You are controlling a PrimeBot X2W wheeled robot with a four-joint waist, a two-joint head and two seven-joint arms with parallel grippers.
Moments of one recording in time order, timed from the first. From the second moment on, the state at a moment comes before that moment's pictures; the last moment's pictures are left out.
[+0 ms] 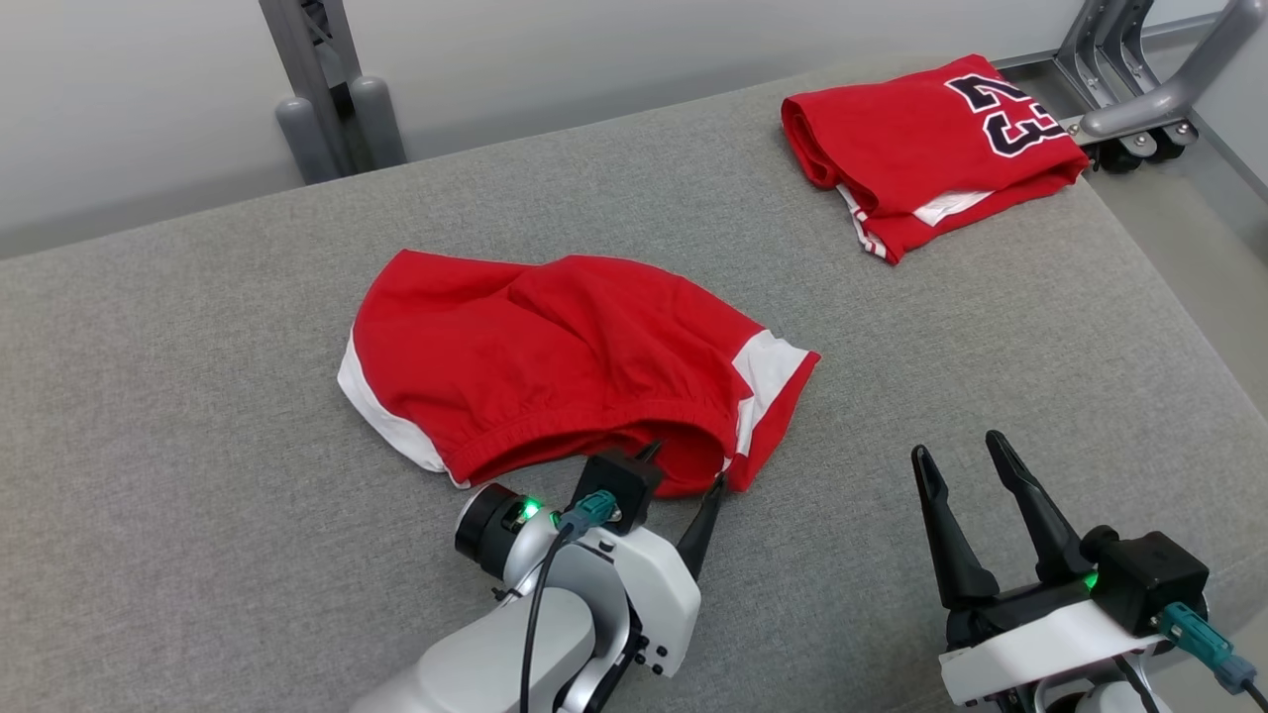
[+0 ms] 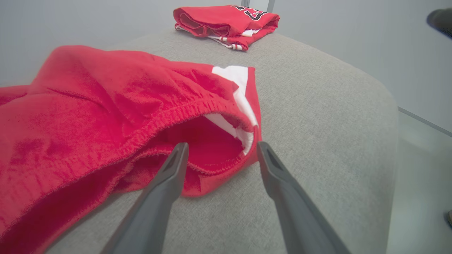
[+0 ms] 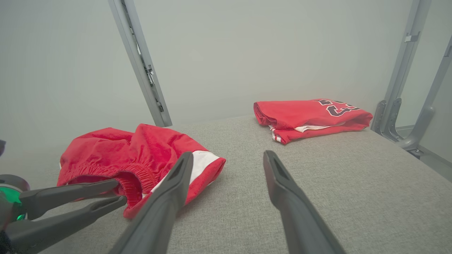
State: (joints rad) left arm -0.67 0.10 -1.27 0.61 -0.93 0.27 -0.20; right arm -0.07 -0.08 0.17 0.15 0.27 0.13 -0.26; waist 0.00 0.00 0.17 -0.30
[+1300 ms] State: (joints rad) left arm -0.77 0.05 -1.16 0.73 -1.10 0.14 -0.26; right arm -0.09 -0.09 0.17 0.16 0.27 0.13 -0.26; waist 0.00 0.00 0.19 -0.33
